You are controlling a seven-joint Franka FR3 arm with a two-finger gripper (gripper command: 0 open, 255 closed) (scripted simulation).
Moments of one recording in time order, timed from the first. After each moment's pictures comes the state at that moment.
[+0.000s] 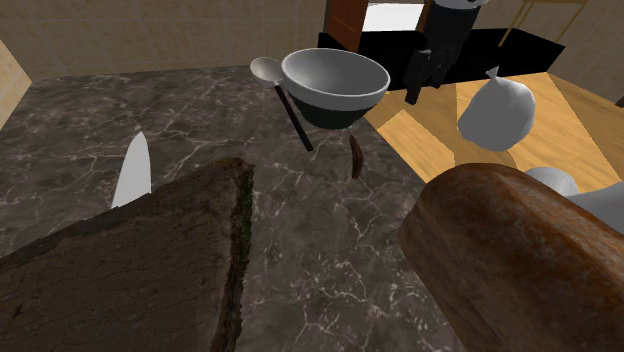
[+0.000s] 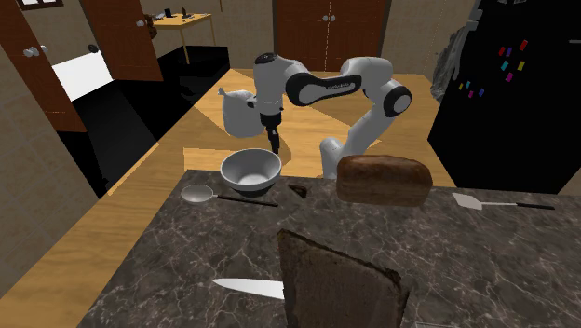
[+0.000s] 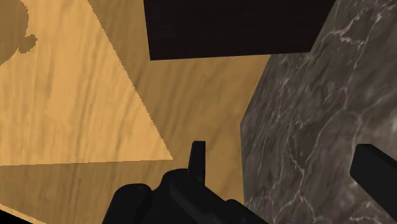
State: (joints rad) arm -0.02 -0.78 0.07 -2.30 -0.05 1.47 0.08
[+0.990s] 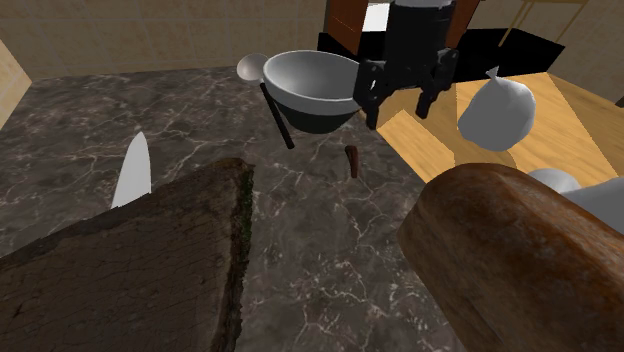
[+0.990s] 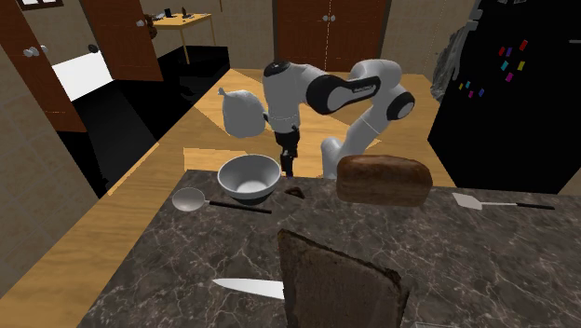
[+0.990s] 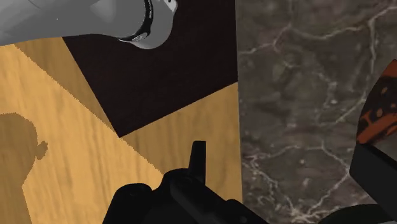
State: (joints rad) arm -0.09 -0.70 0.40 -2.13 0.24 1.33 0.73
